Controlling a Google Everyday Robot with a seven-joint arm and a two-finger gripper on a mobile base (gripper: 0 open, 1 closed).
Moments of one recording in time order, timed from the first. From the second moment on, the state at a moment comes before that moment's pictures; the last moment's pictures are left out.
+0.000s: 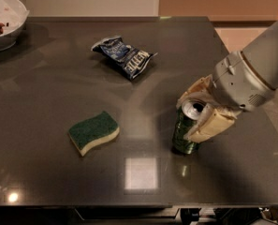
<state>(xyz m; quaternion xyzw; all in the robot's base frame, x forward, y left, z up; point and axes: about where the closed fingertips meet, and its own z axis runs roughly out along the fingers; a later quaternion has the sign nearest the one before) 0.402 -0.107 0.915 -0.71 0.65 0.16 0.23</state>
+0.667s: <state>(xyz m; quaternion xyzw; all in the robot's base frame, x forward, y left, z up) 0.422 -0.059 0.942 -0.72 0.62 0.17 0.26</state>
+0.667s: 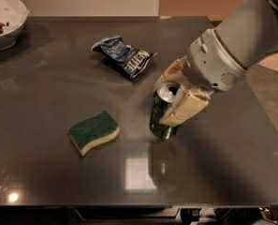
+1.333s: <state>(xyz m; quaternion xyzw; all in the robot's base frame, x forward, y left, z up) 0.431 -0.016 0.929 -0.73 0.60 0.20 0.25</state>
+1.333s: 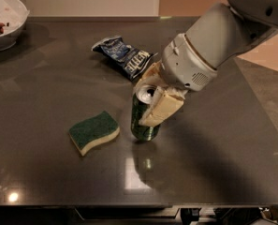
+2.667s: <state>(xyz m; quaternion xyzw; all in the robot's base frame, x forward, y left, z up) 0.424 0.019 0.903 -0.75 0.58 0.22 0.23</state>
